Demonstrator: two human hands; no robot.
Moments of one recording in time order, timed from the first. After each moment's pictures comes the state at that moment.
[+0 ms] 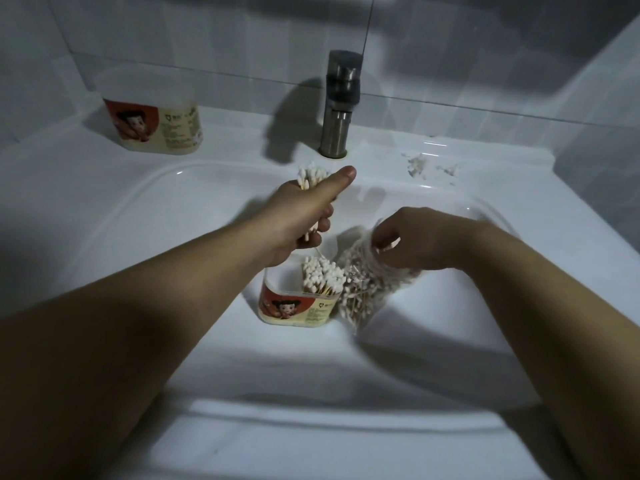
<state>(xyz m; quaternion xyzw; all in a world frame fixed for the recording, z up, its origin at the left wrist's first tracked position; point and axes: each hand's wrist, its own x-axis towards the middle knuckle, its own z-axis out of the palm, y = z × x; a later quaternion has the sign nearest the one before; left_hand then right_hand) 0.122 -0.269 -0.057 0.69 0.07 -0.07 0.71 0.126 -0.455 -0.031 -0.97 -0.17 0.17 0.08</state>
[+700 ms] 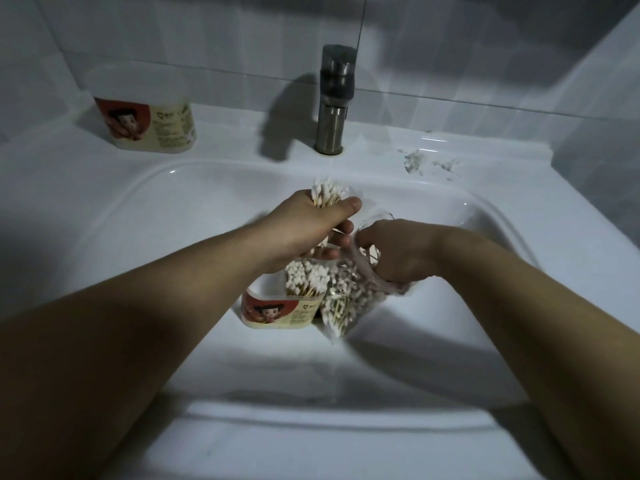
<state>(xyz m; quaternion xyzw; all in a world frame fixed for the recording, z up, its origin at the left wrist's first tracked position) 0.118 -0.276 -0.069 0.72 -0.01 -0.11 0.68 0.123 -0.440 -0.042 -0.95 -0.20 0.24 0.01</state>
